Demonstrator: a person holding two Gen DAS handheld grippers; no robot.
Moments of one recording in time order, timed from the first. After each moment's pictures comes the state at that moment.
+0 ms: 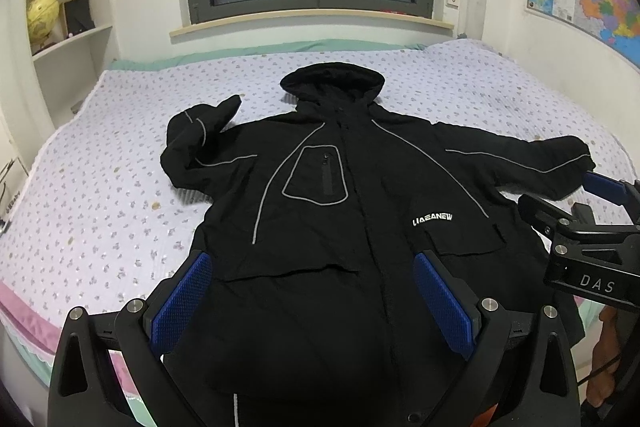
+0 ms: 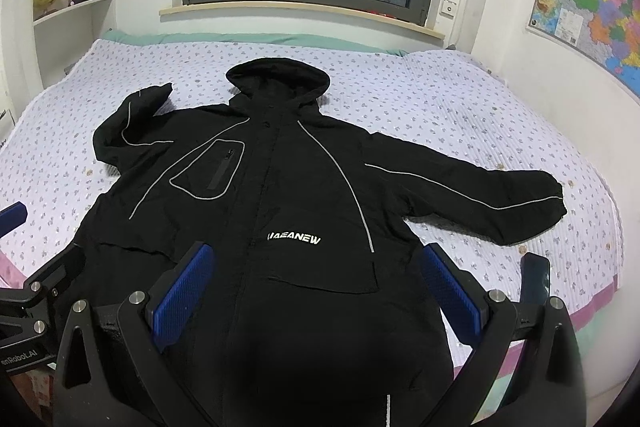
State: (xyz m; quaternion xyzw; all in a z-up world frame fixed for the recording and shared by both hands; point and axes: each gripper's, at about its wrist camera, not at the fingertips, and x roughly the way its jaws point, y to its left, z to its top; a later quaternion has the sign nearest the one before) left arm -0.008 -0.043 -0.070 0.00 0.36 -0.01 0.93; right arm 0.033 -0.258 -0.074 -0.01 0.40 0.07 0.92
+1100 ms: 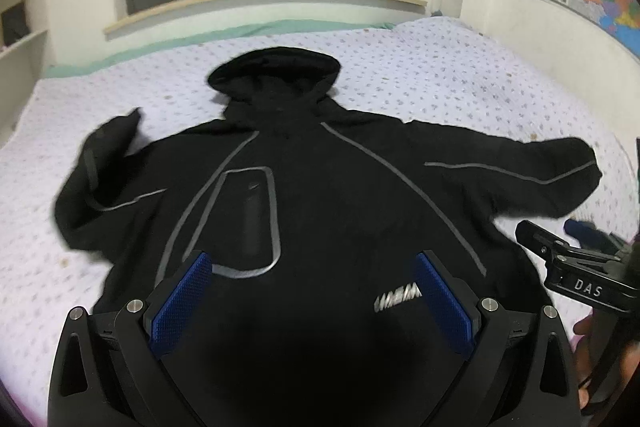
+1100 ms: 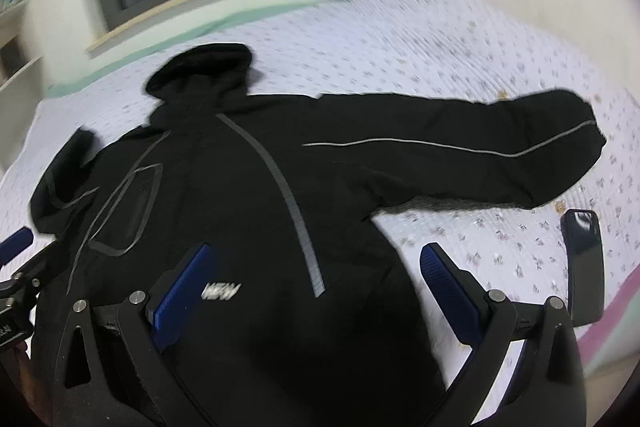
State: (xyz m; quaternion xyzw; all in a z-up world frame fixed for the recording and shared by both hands) left arm 0.162 -0.119 -0.111 0.00 0.39 -0.08 0.92; right arm 0.175 -0.374 -0.185 0.13 0.46 0.02 0.88
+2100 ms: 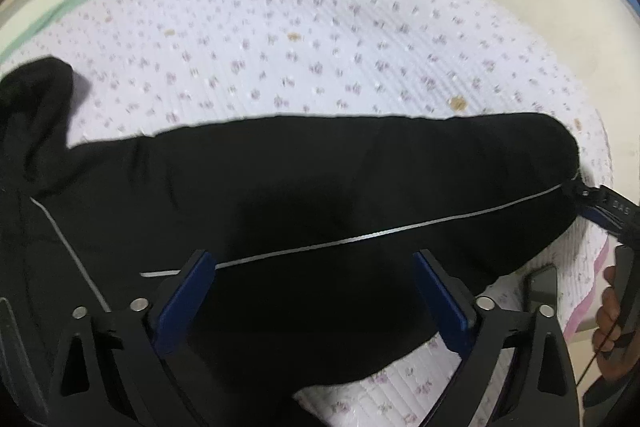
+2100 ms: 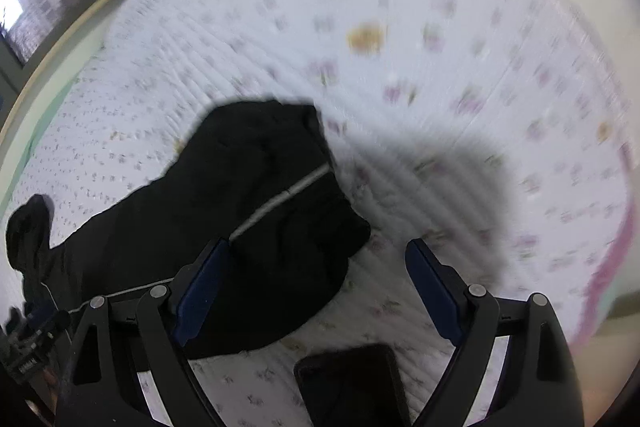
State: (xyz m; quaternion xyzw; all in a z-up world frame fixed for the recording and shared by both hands) left arm 0.352 -0.422 -0.172 0.04 0.52 -0.25 0.82; right arm 0.258 -0.747 -0.292 0.29 0.53 -0.17 0.78
